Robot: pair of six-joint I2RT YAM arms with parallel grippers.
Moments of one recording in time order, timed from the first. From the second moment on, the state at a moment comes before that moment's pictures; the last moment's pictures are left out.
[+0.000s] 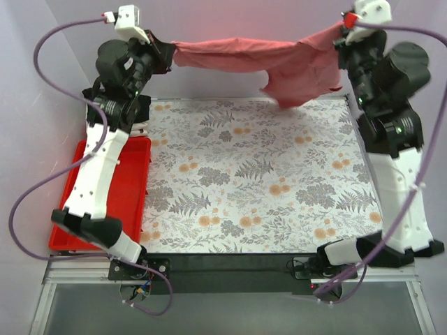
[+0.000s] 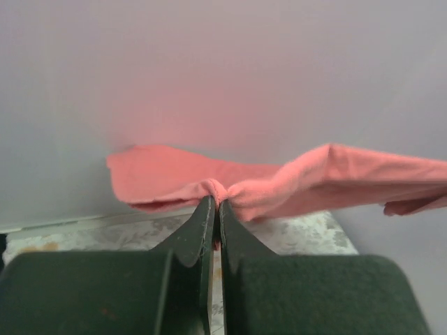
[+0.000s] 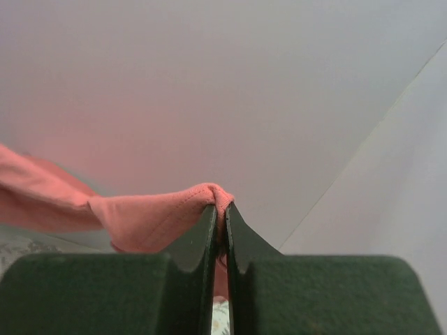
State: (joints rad) left arm -0.30 1.60 2.05 -0.34 0.05 -0.31; right arm 0.35 1.43 2.13 -0.42 0.17 -0.46
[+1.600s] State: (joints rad) left arm -0.57 1.80 1.18 0.14 0.14 -0.56; right arm 0.37 0.98 0.62 -0.44 0.19 0.23
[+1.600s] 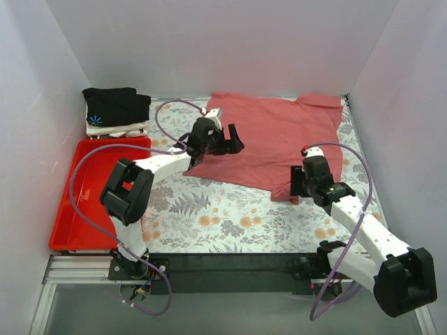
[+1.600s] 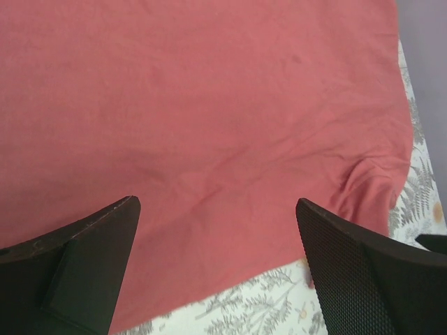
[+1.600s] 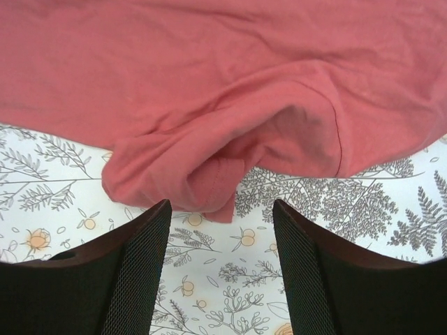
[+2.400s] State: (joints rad) left arm -0.52 2.05 1.23 0.22 0.15 -0.55; right arm 0.43 1.28 0.56 -0.22 -0.03 0.25
